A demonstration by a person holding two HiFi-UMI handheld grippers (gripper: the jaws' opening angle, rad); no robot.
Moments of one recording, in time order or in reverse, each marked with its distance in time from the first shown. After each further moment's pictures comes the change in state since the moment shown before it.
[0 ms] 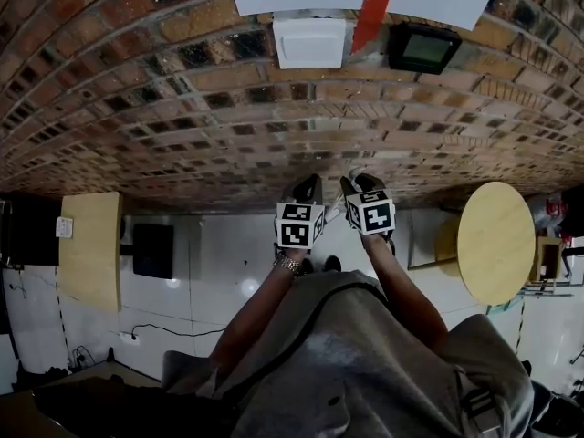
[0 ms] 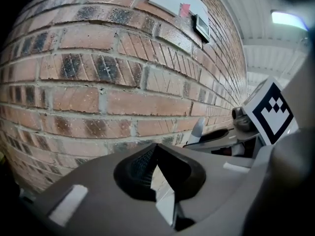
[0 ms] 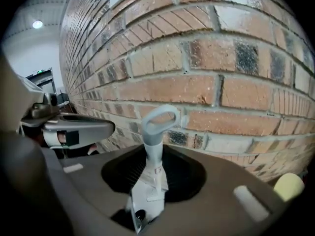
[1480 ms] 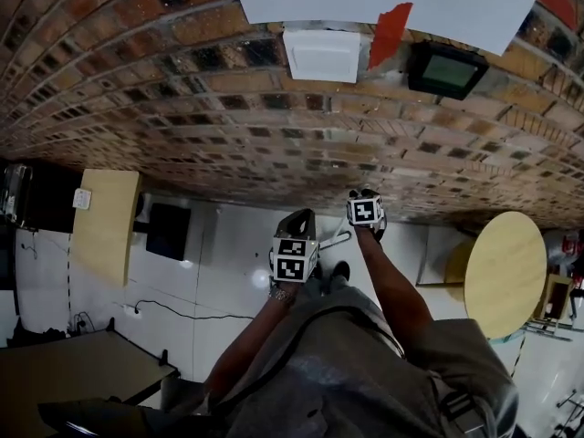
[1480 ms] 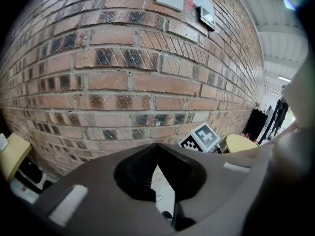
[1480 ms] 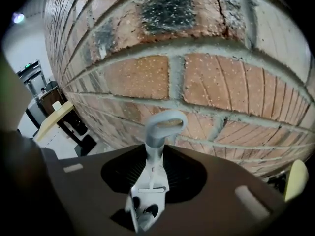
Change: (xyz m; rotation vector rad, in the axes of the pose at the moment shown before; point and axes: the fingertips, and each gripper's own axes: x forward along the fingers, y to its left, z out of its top) left arm -0.047 0.020 -0.066 -0.039 0.126 0.193; right arm 0.157 -0.051 -0.134 0.026 0.219 -0.038
